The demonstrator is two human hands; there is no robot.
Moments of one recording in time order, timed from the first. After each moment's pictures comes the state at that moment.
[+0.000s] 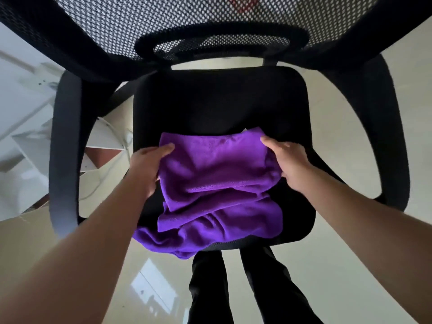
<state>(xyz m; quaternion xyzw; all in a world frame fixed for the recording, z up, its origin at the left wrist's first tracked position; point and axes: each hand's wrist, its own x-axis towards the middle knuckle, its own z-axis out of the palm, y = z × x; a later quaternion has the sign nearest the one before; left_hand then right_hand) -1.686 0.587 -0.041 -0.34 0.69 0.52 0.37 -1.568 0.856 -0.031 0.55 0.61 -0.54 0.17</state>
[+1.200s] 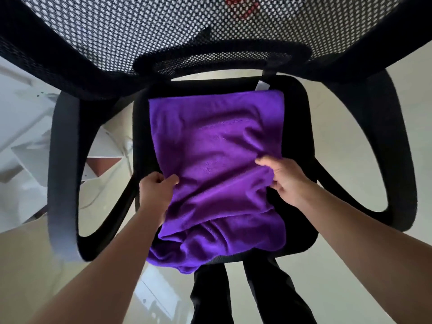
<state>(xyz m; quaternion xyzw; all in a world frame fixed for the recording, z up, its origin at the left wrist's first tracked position) -1.649 0.589 -0.052 -0.30 0.78 0.44 0.31 -1.565 0.846 -0.047 0.58 0.44 -0.66 0.17</state>
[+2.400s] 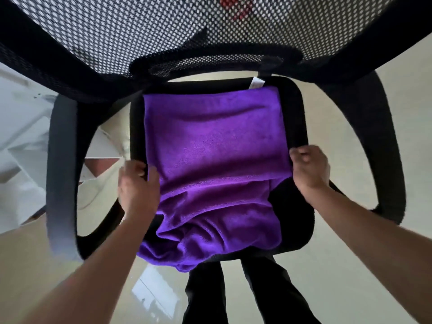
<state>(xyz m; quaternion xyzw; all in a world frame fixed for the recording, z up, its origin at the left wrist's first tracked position) -1.658 0.579 -0.031 -0.12 0.95 0.26 0.11 -1.540 0.890 -0.037 0.54 0.77 -0.33 0.07</state>
